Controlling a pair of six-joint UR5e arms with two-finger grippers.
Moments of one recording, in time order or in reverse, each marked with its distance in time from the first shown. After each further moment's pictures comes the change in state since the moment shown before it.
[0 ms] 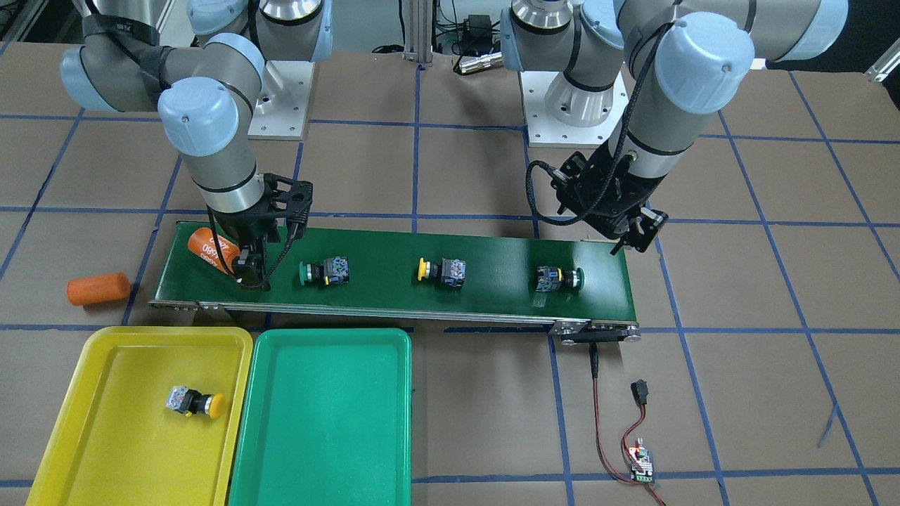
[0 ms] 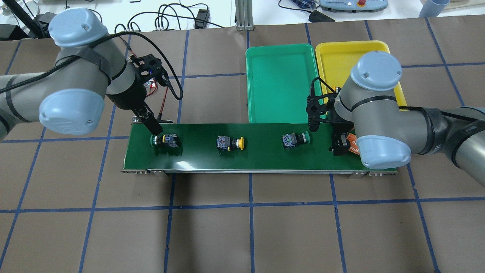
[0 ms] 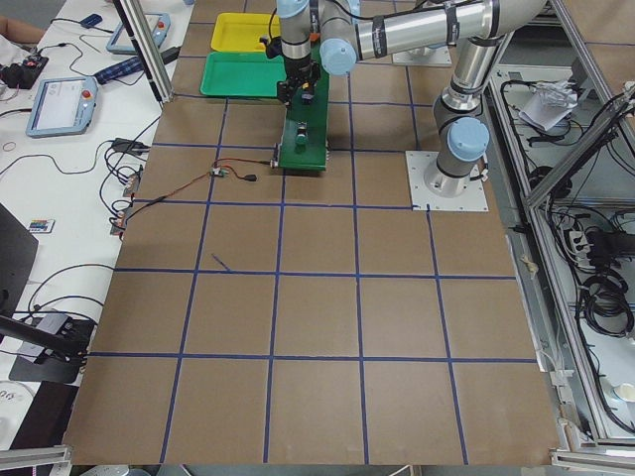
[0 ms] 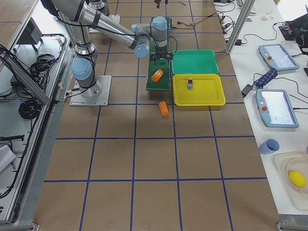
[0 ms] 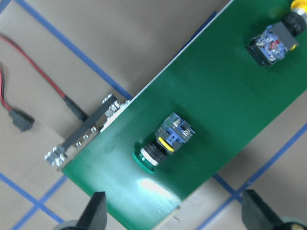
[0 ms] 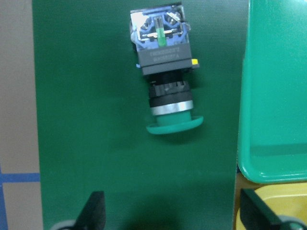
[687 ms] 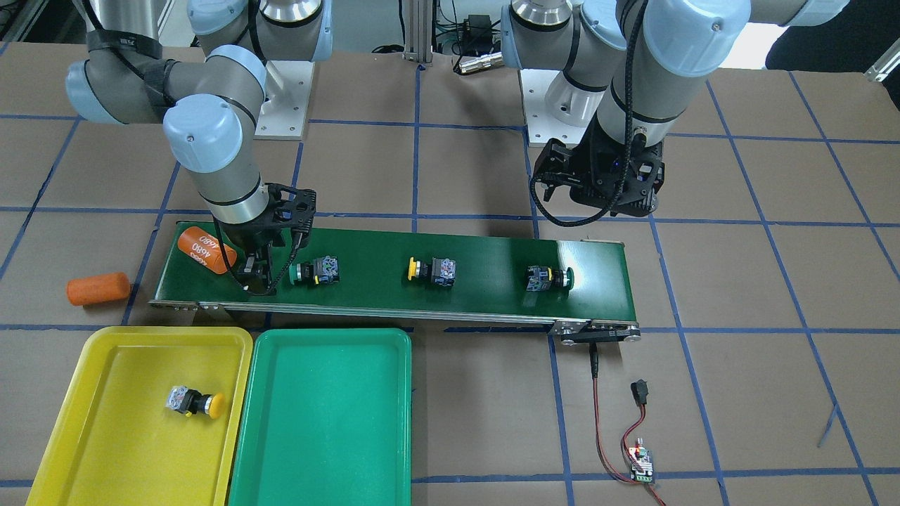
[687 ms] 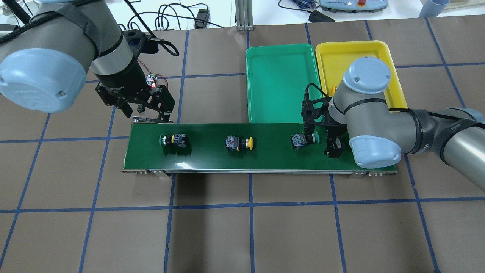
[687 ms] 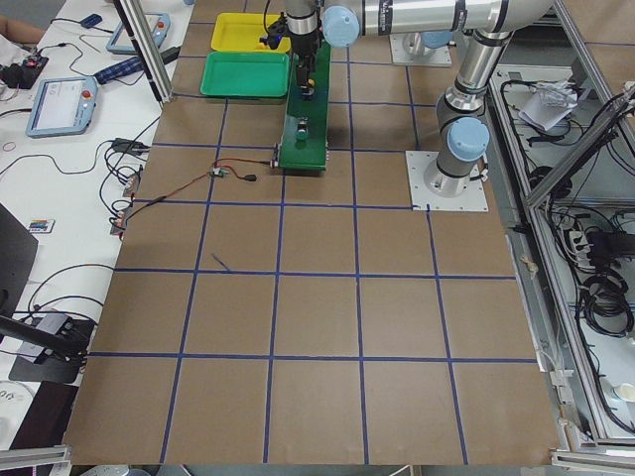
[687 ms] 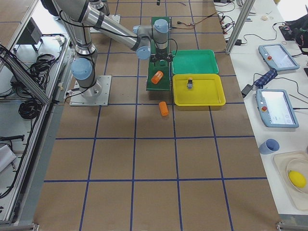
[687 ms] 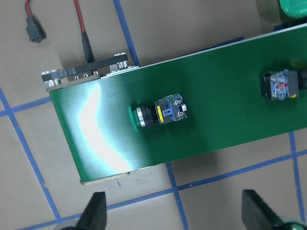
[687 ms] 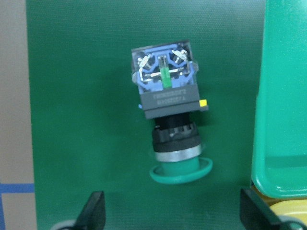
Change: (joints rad) left arm -0.062 0.027 0.061 -0.100 0.015 -0.567; right arm 0.002 0.038 -0.006 0.004 0.012 0.008
